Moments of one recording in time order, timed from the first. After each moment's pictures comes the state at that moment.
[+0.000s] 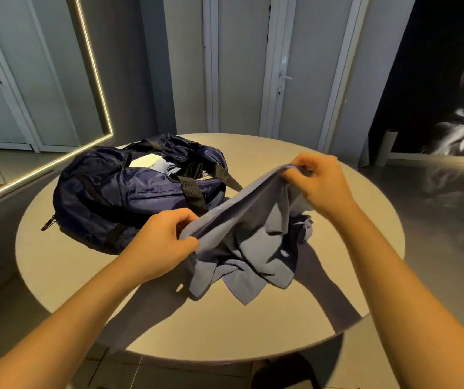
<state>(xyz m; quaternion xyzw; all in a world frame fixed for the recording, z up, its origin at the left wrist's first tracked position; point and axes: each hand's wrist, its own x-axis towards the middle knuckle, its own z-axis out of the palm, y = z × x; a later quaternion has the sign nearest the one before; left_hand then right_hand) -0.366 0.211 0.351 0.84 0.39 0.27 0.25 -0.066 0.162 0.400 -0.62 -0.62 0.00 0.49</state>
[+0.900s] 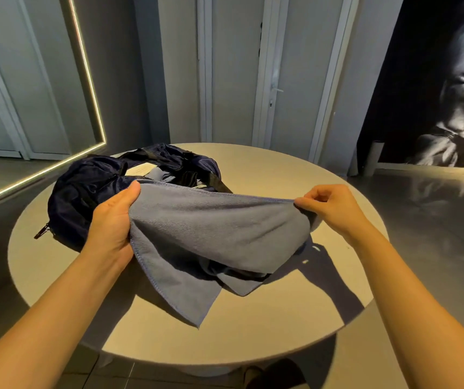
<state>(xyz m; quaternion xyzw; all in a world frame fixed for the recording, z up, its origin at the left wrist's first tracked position) -0.379 0.235 0.375 0.39 0.35 0.61 0.60 -0.030 0.135 0.380 -0.70 -0.52 0.13 0.47</state>
